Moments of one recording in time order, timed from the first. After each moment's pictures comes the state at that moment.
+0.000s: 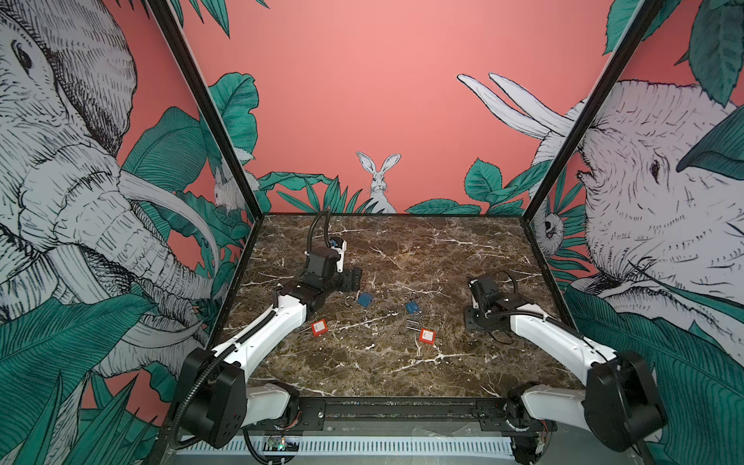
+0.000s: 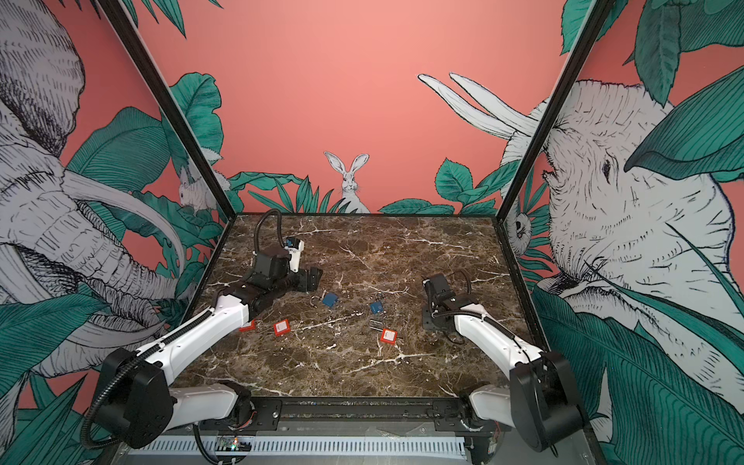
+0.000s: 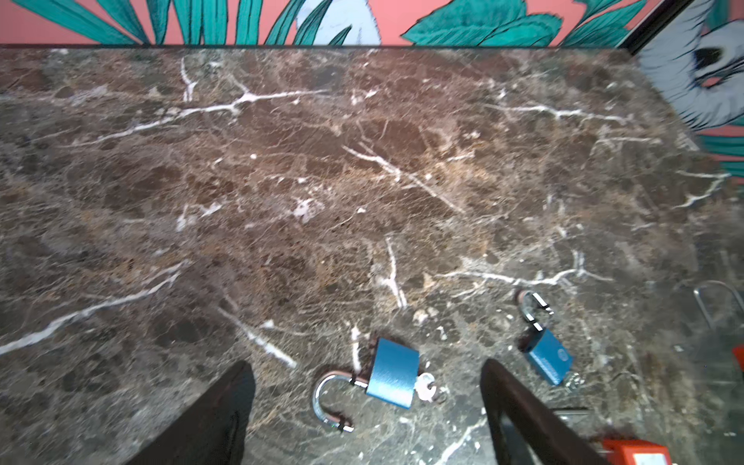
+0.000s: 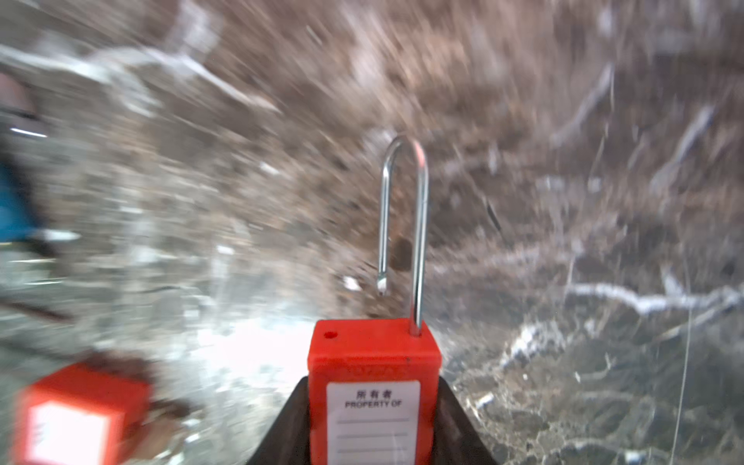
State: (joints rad) left arm -0.45 1.27 0.85 -0.20 0.04 -0.21; right arm 0.40 1.23 0.75 -0.69 0.10 0.33
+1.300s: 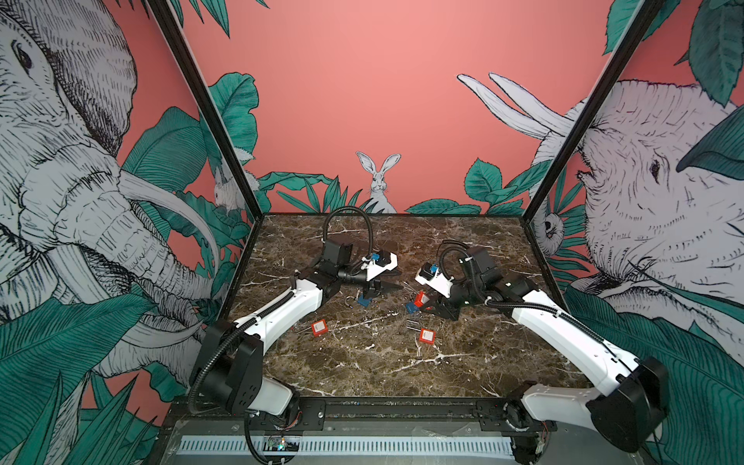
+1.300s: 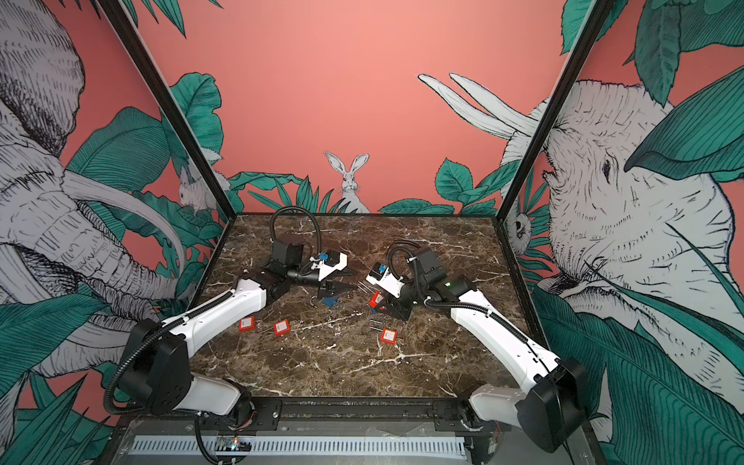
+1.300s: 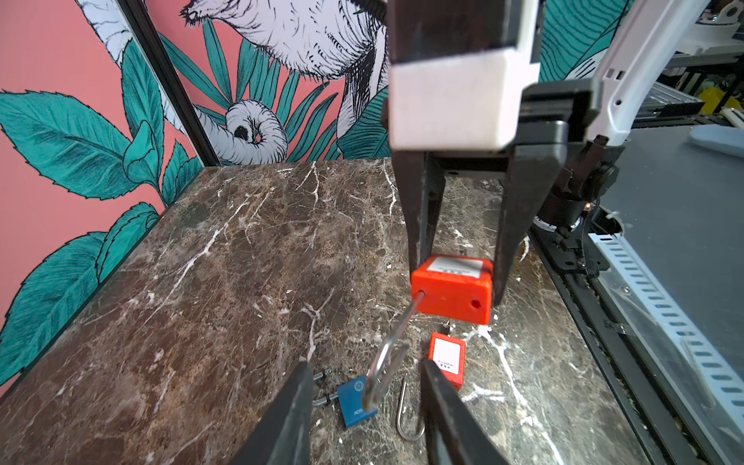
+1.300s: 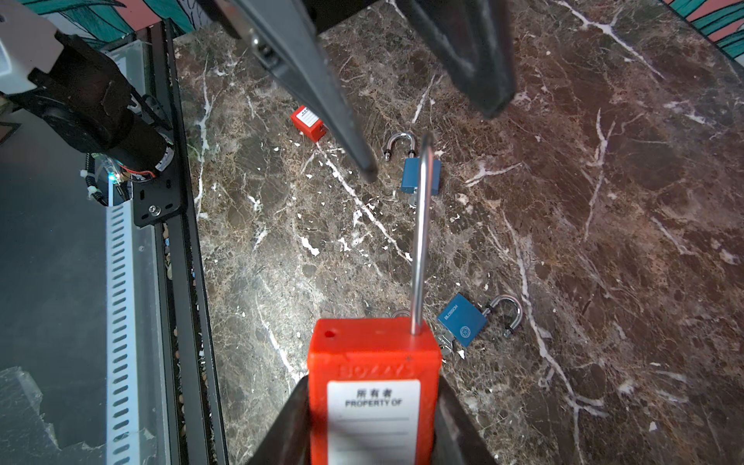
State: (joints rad) left arm -0.52 1.45 1.01 -0.08 0.99 0.57; right arm 0.57 1.26 1.08 -0.73 -0.55 -0.45
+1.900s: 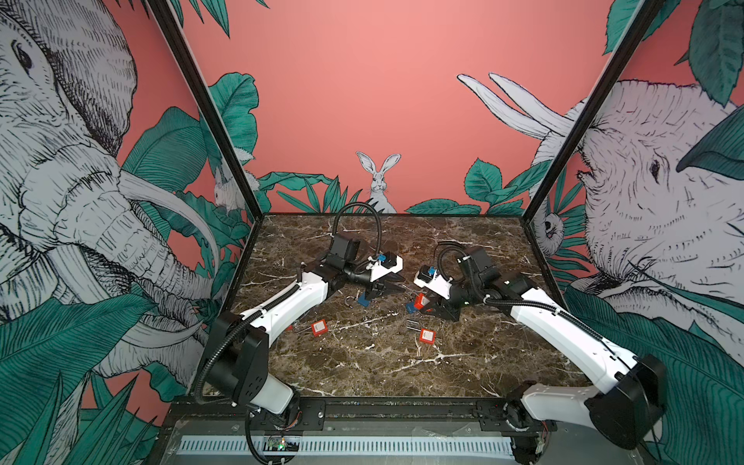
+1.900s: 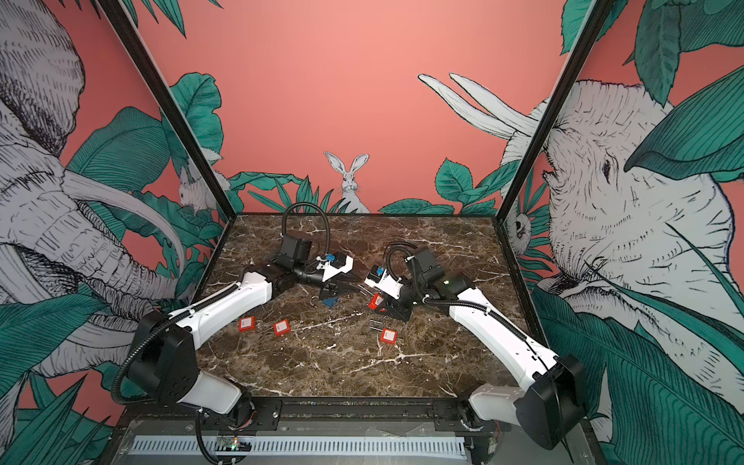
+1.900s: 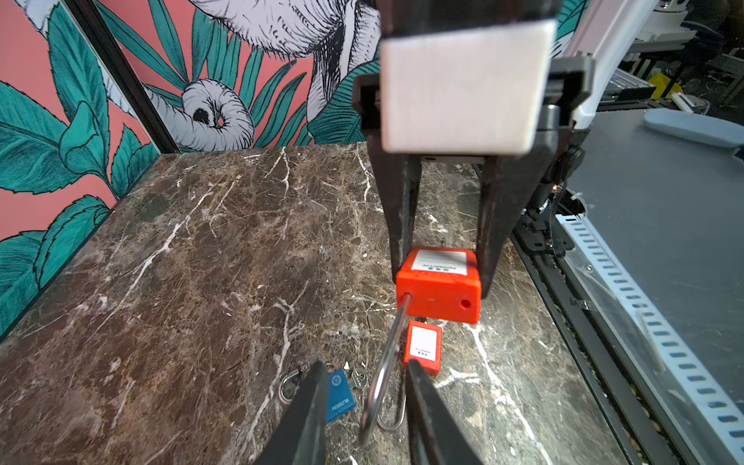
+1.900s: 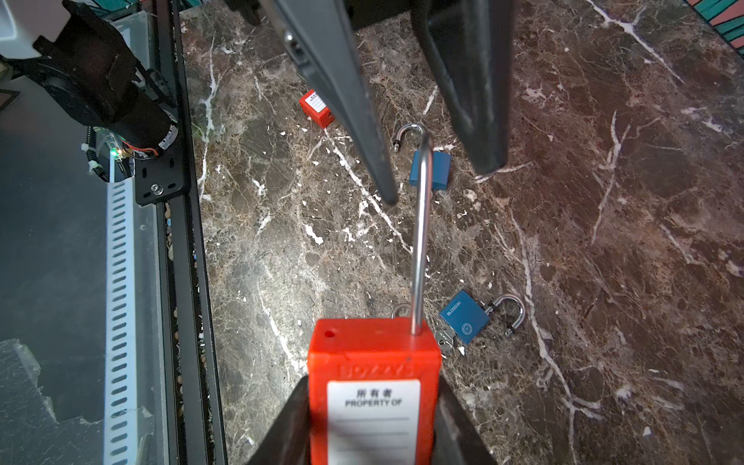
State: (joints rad) left arm -0.54 1.50 1.10 -0.28 1.01 0.69; right arm 0.58 1.27 1.10 -0.77 -0.55 -0.51
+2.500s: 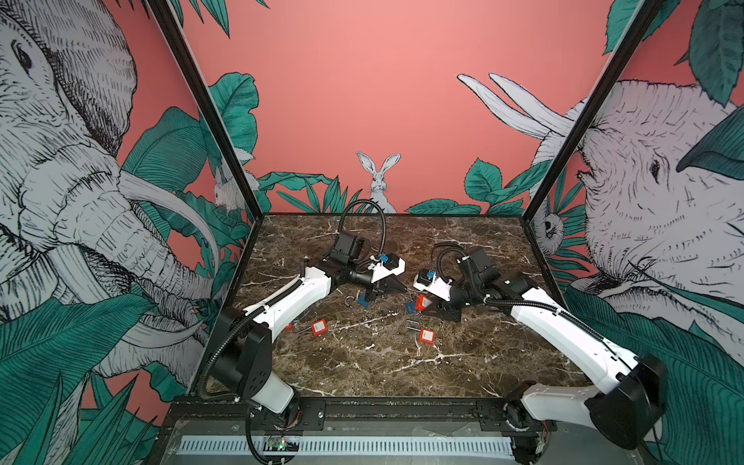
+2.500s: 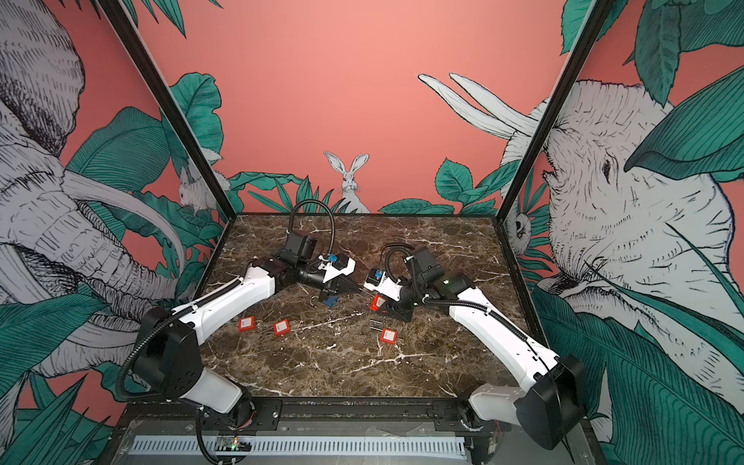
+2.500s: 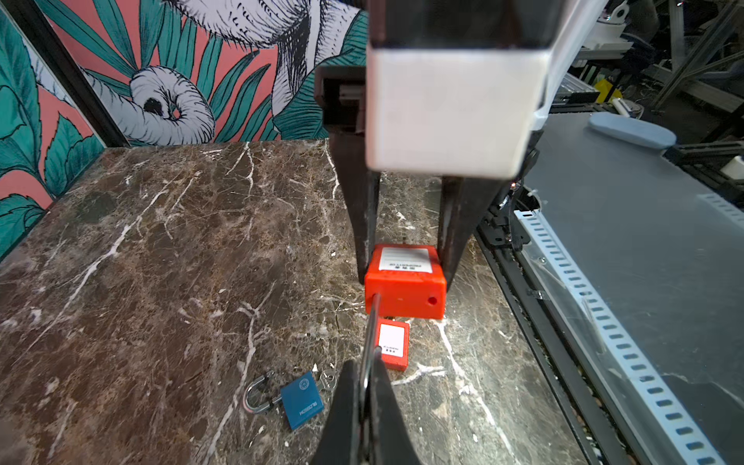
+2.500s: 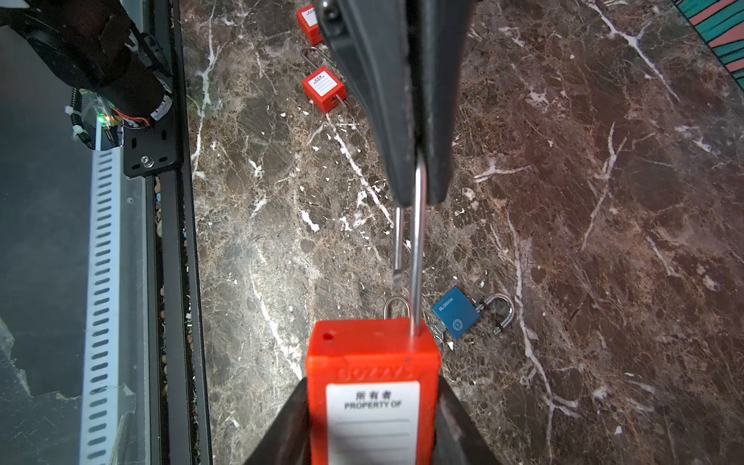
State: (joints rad) left arm -0.55 1.54 1.17 -0.44 1.08 0.76; right arm 0.59 1.27 1.12 -0.81 -0.52 -0.58
